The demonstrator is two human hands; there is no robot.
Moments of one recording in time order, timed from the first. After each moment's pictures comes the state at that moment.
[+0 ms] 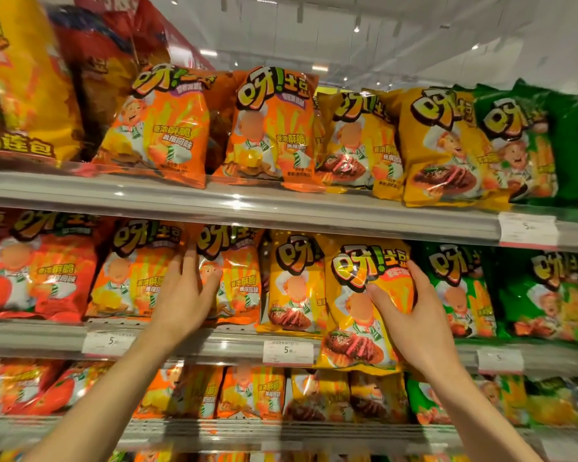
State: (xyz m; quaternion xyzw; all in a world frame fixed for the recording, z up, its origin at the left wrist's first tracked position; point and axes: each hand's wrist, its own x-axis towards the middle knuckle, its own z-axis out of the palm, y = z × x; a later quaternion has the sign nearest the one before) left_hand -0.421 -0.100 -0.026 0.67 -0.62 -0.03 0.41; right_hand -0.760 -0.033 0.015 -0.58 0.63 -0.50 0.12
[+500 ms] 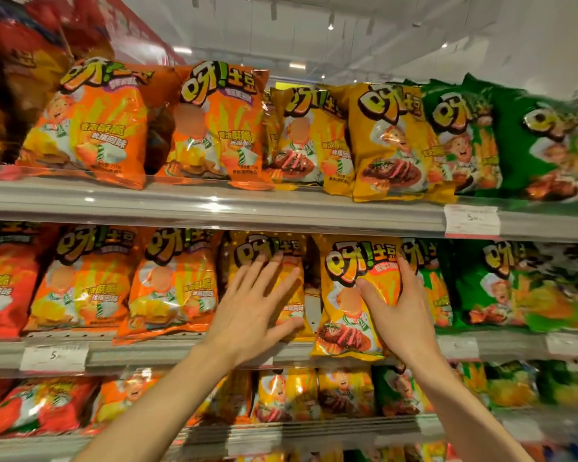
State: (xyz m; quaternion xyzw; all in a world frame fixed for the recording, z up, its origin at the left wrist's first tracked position) left_hand -0.563 -0.094 -0.025 0.47 -0.83 0.20 0.23; right_hand -0.814 -0.050 0.008 -0.57 0.66 -0.49 0.07
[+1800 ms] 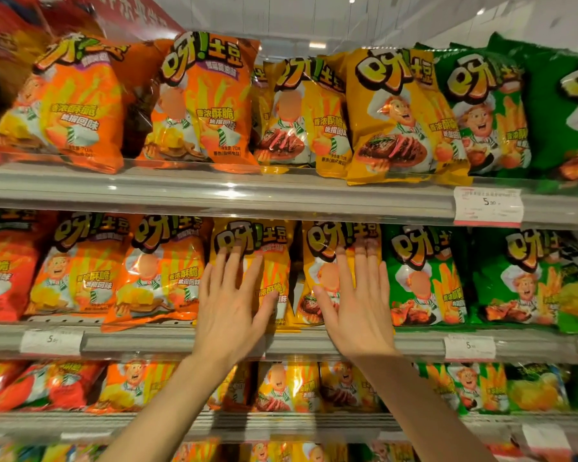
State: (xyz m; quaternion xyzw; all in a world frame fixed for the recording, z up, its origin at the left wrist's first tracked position) left_hand -0.575 -0.090 -0.049 0.60 -0.71 0.17 0.33; right_hand -0.791 -0.096 -0.039 -0.71 0.61 -0.31 -0.19
